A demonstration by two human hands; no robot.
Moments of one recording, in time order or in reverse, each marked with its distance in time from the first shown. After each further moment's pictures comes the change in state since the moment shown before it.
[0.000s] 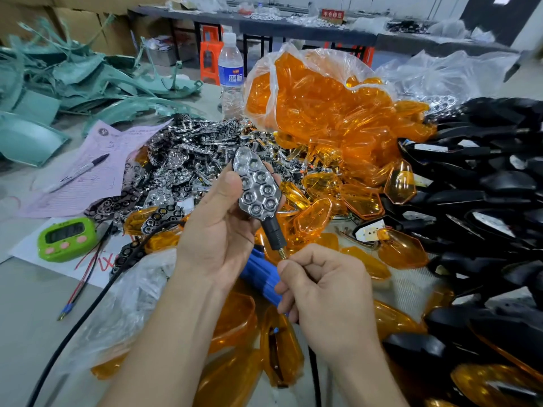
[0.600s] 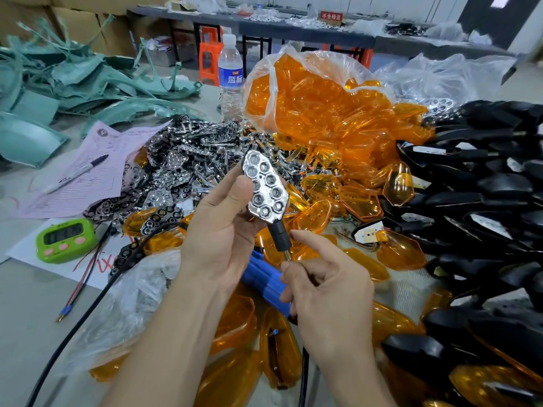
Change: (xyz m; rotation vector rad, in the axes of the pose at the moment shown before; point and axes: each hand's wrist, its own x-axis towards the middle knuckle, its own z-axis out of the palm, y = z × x) left_hand -0.004 -0.002 0.005 0.051 0.061 0.008; right_hand -0.002 0.007 0.009 -0.031 0.112 -0.094
